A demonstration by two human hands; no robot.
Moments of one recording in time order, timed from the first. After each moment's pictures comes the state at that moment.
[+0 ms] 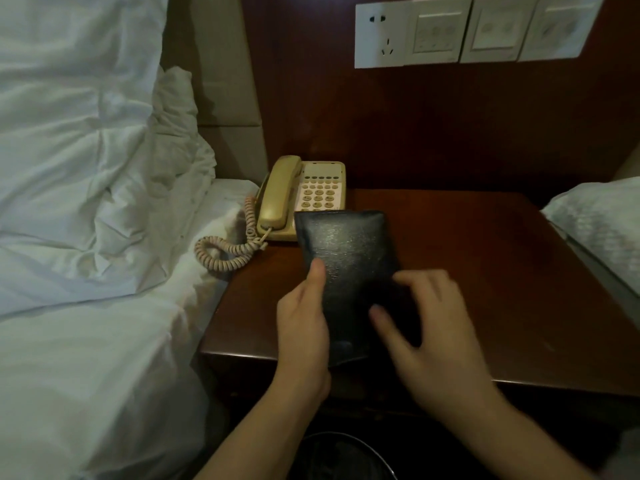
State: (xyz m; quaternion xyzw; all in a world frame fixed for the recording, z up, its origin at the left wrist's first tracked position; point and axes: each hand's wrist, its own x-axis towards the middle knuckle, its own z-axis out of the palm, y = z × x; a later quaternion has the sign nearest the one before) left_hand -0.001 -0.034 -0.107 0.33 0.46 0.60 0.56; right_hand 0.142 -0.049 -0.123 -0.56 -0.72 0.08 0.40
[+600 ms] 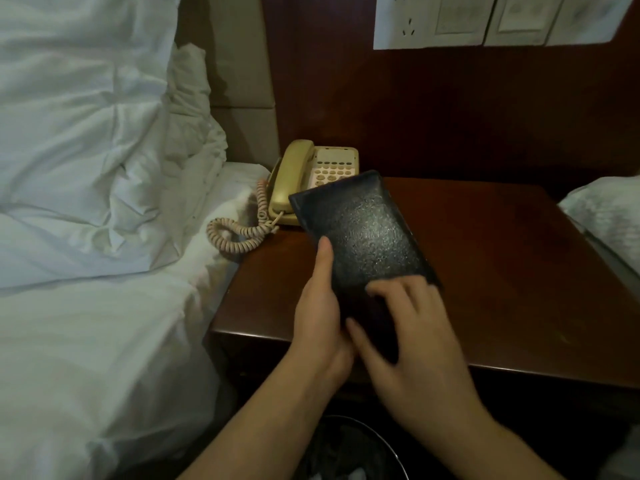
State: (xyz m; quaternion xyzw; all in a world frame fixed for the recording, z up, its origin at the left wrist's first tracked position) left_hand 0.004 -0.035 -0.100 0.17 0.37 0.59 0.70; right_hand 0.110 -0.068 -0.130 -0.53 -0.76 0.07 0.37
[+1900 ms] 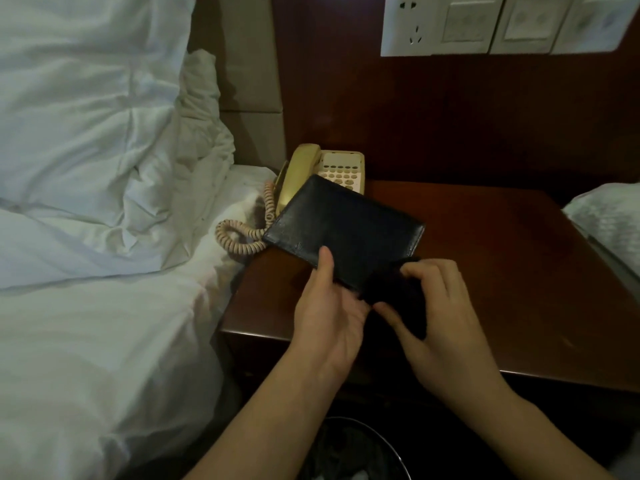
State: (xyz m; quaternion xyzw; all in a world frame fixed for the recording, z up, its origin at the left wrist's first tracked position) left_hand -0.007 -0.019 -0.119 0.11 0.29 0.61 0.73; right_hand 0.133 -0.046 -0.128 -0.52 -0.76 0.08 0.39
